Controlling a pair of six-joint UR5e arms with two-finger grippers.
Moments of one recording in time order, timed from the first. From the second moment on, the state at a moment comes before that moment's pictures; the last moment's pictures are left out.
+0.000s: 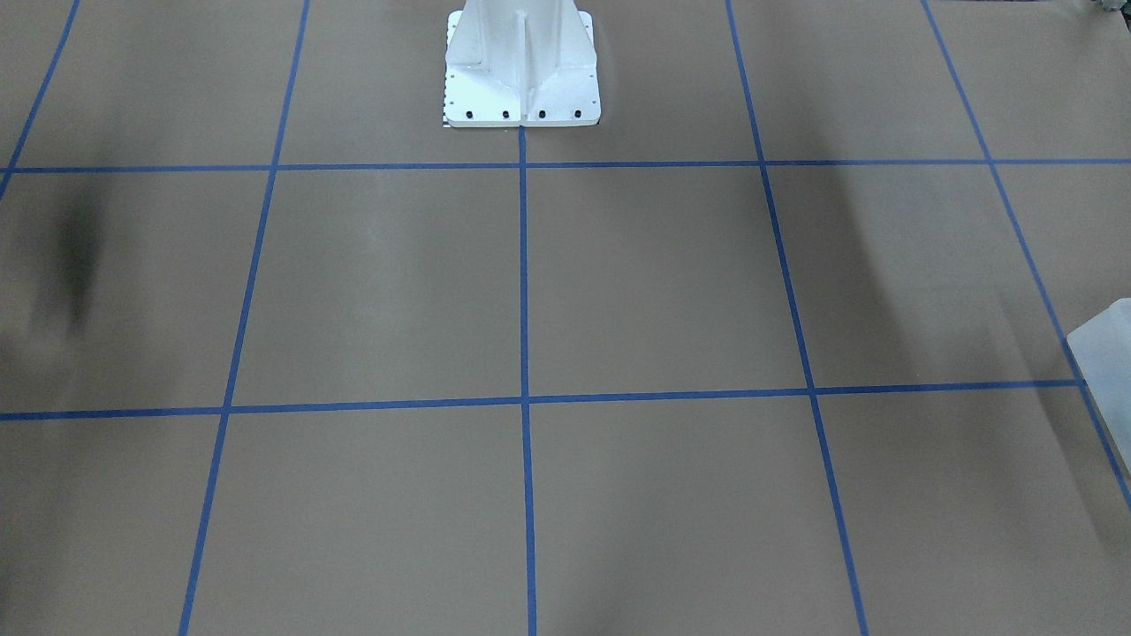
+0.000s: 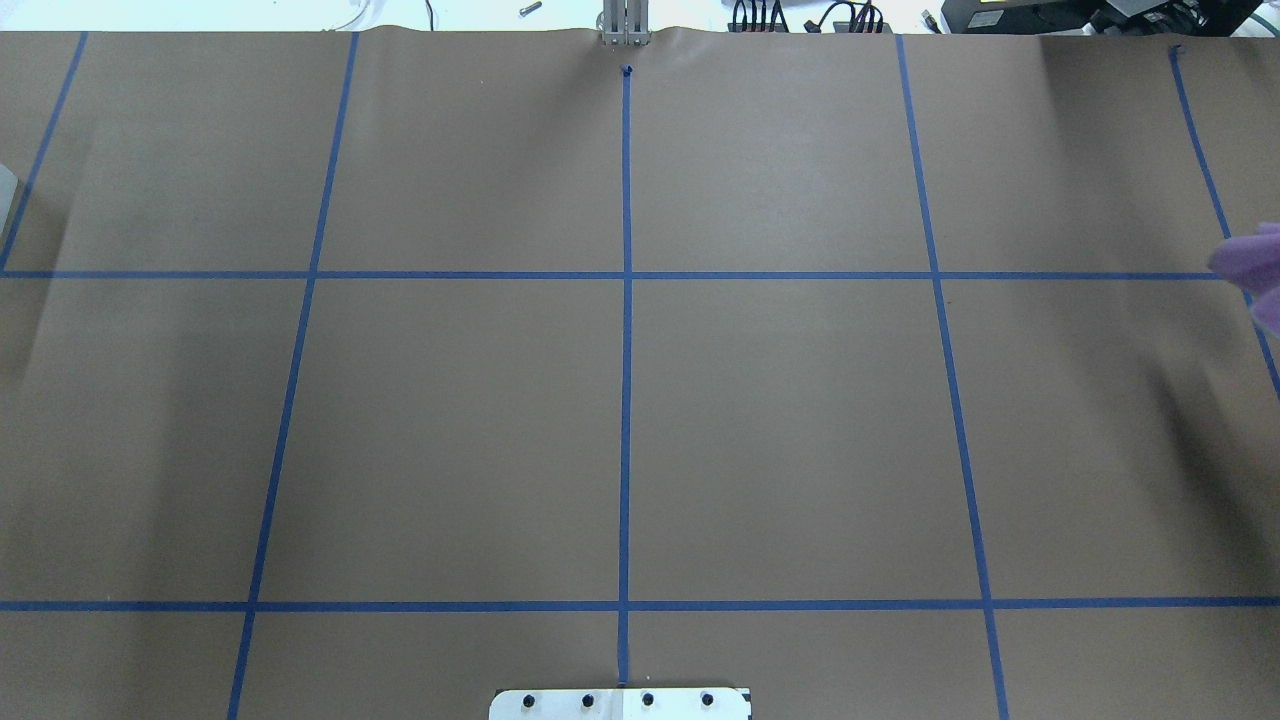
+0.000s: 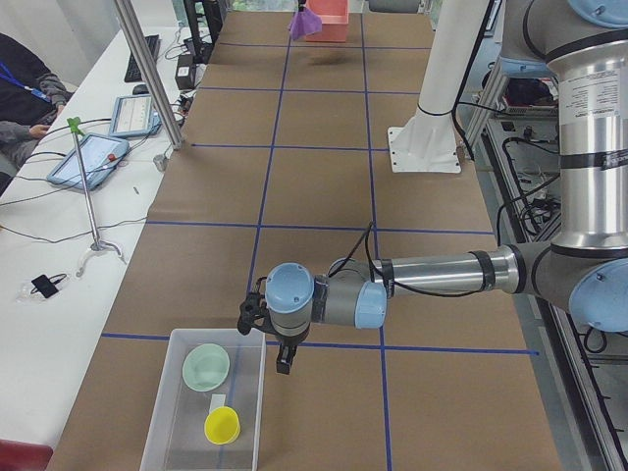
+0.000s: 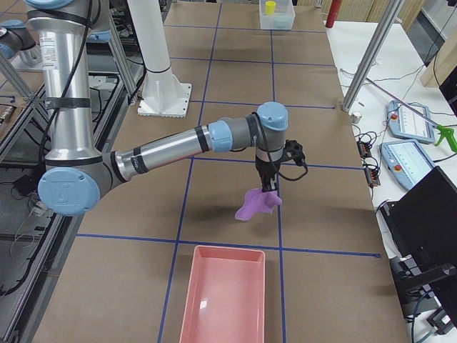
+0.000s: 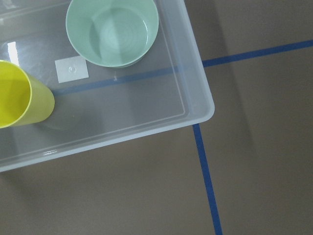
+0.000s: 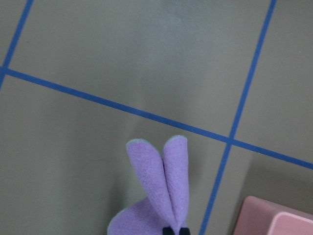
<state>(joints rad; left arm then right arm) -1.58 -1.44 -1.61 -1.73 -2.39 0.13 1.48 -1.56 1.85 -1.71 2.27 -0.12</state>
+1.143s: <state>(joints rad) -1.58 -1.45 -1.61 -1.70 -2.39 0.13 1.77 -1.67 1.43 -1.58 2.21 -0.40</state>
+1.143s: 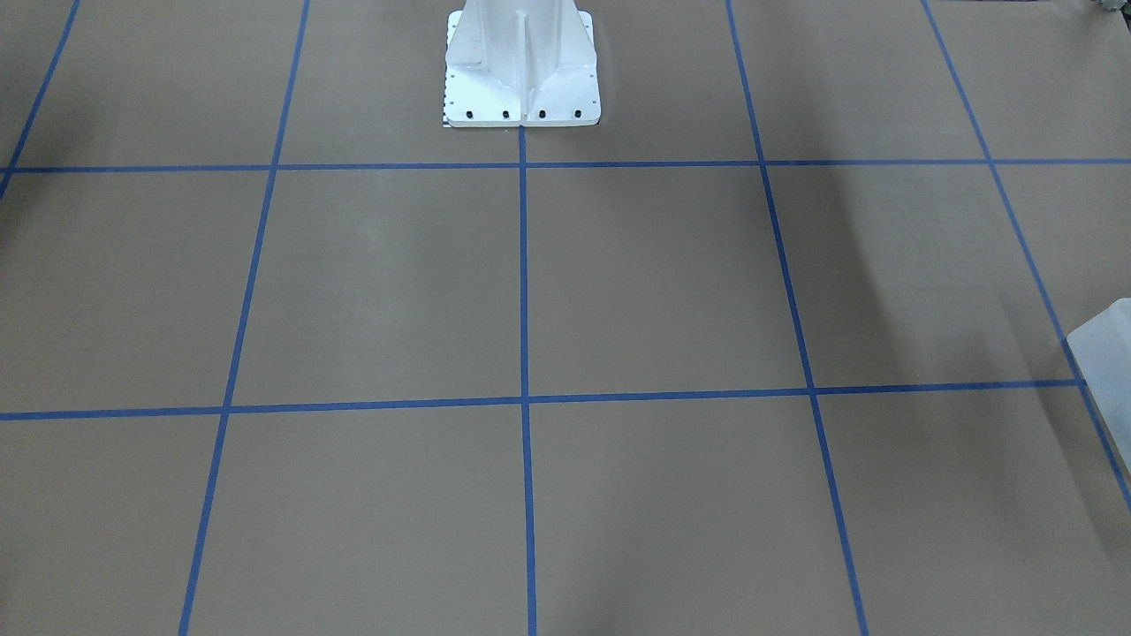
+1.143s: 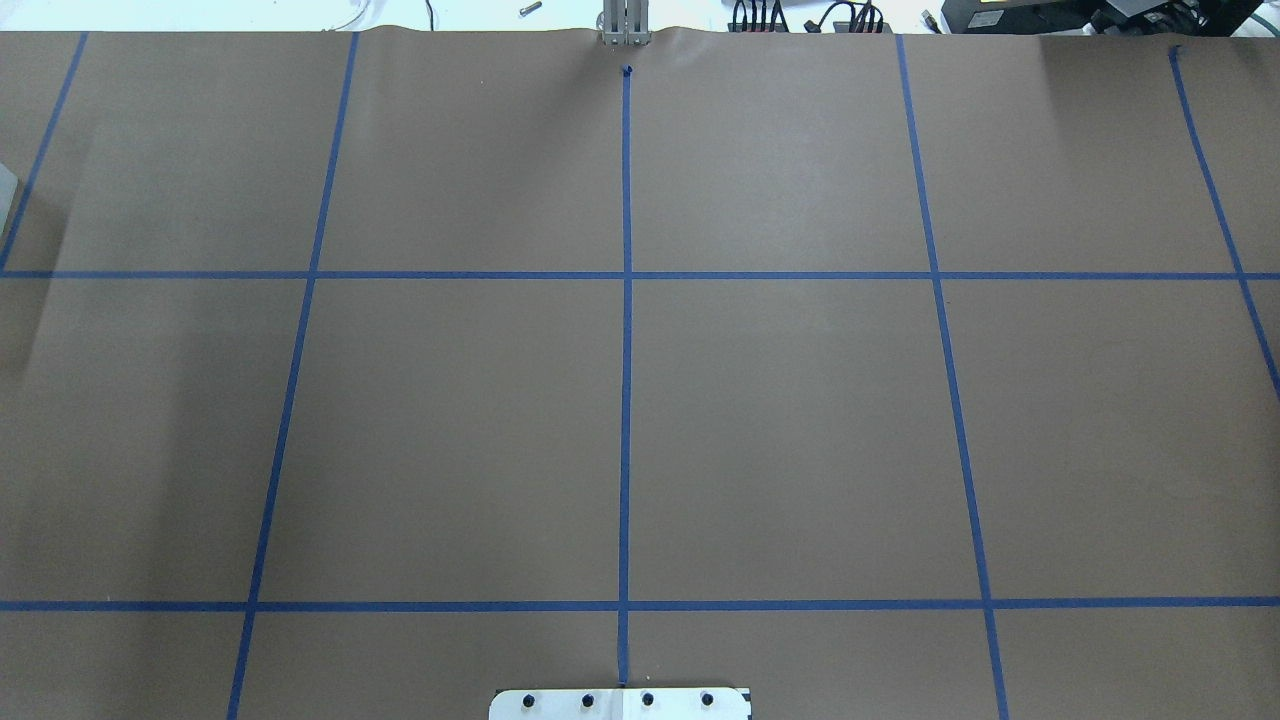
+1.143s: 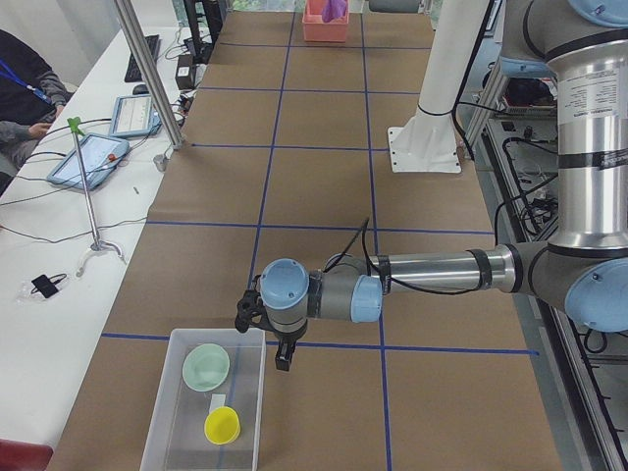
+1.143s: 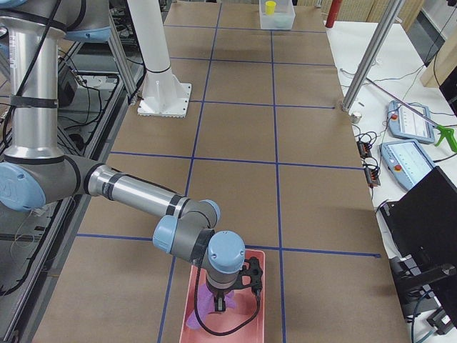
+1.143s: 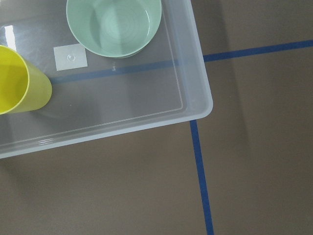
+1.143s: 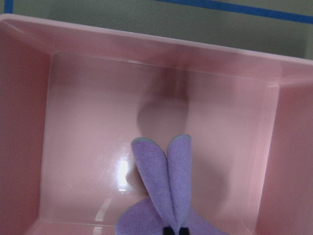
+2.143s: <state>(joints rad) -1.58 -1.42 -1.63 -1.54 -2.40 0.12 1.67 -1.51 1.43 -1.54 2.29 -0.20</state>
